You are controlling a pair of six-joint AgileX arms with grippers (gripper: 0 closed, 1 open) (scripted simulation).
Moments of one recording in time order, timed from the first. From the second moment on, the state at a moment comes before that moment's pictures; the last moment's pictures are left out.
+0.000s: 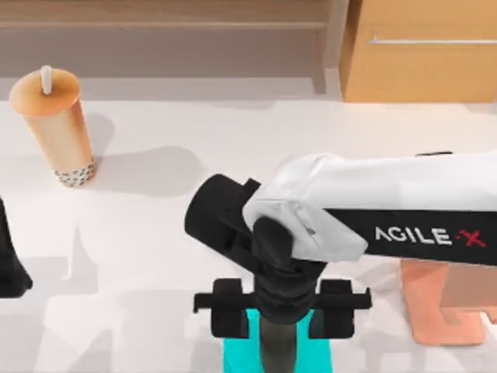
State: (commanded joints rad) left arm 0.00 0.00 0.00 0.00 0.00 0.00; right arm 0.97 2.00 1.33 -0.89 0.02 0.99
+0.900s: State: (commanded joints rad) left arm 0.00 0.00 0.00 0.00 0.00 0.00; right arm 0.85 2.02 1.44 -0.93 0.04 0.83
